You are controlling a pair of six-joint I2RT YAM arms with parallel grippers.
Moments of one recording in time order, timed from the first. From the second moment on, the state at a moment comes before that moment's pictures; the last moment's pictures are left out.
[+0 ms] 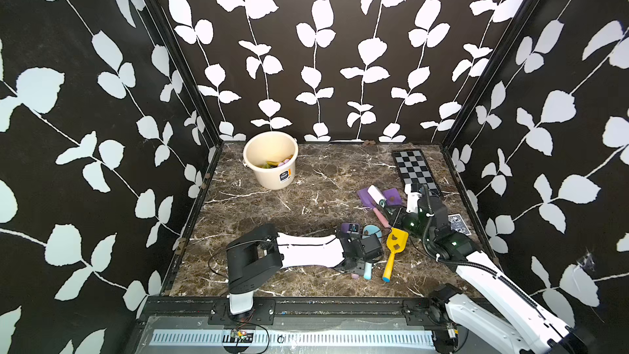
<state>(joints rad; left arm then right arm) -1.32 1.82 1.19 -0.69 -0.17 -1.02 0.45 0.84 0.61 -0.29 -0.09 0.66</state>
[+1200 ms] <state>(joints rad) -1.20 1.35 0.93 -0.79 -0.01 -0.83 0.44 1.00 0.62 -0.11 -0.32 0.66</state>
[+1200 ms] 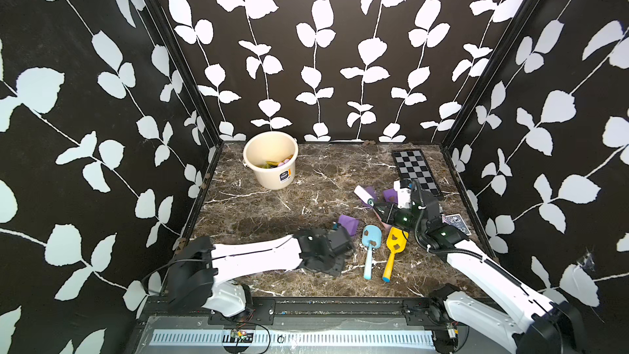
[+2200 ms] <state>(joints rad) -1.11 1.14 0.76 -0.97 0.04 -0.77 0.70 1.23 0.54 0.07 -0.83 0.56</state>
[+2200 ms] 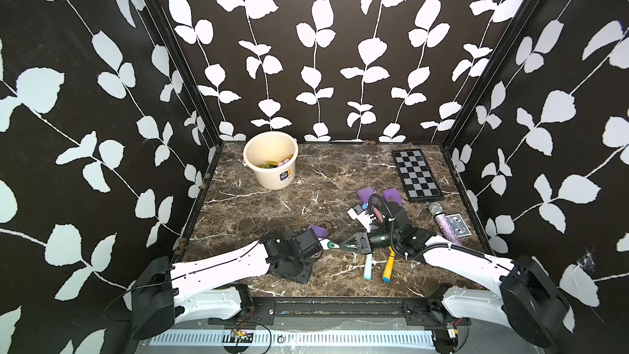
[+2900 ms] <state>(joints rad) -1.08 1.14 0.72 -0.90 0.12 -0.78 0.69 1.16 0.58 -0.10 -0.60 0.49</state>
